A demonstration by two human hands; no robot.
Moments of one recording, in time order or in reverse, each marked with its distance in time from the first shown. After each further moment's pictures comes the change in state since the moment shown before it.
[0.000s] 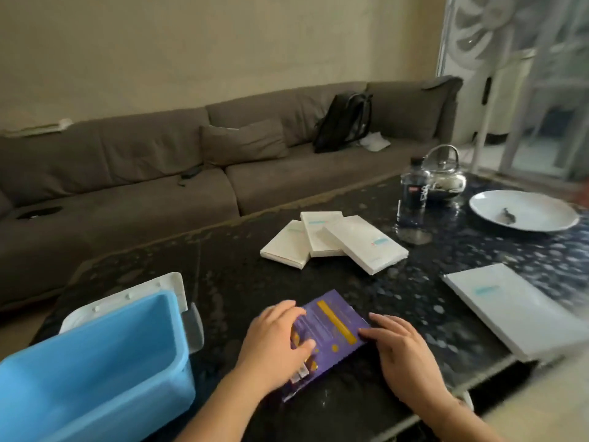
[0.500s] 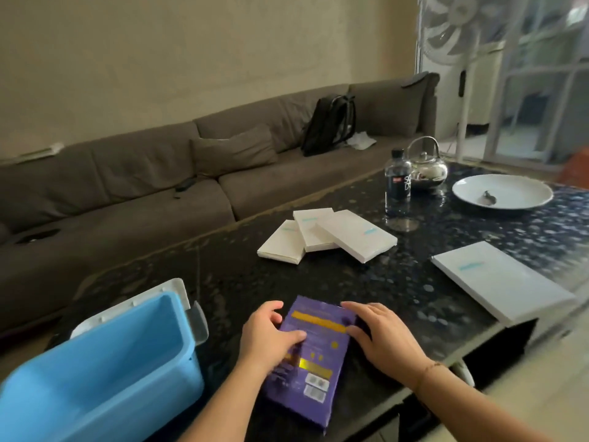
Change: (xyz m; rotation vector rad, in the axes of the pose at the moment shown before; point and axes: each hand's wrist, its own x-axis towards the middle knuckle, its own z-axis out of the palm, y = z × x) left_hand 0.002 -0.018 0.025 -0.414 0.099 -0.348; right_hand 0.000 -0.030 -0.008 0.011 -0.191 -0.030
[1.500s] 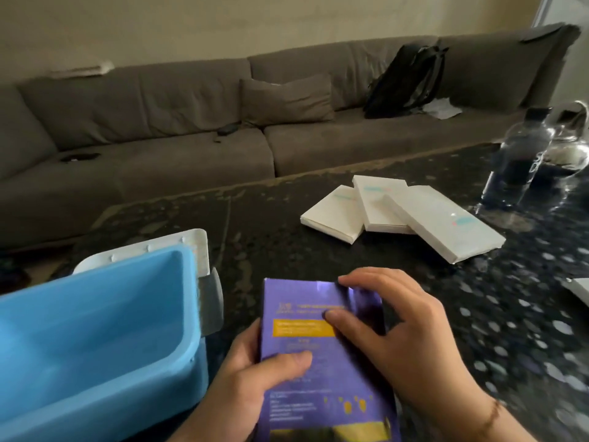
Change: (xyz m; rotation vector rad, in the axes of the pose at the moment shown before) left_hand -0.043 -0.013 -0.049 -1.143 -0.197 -0.071; right_hand 0.063 -0.075 0.026 0.390 0.296 -0.301
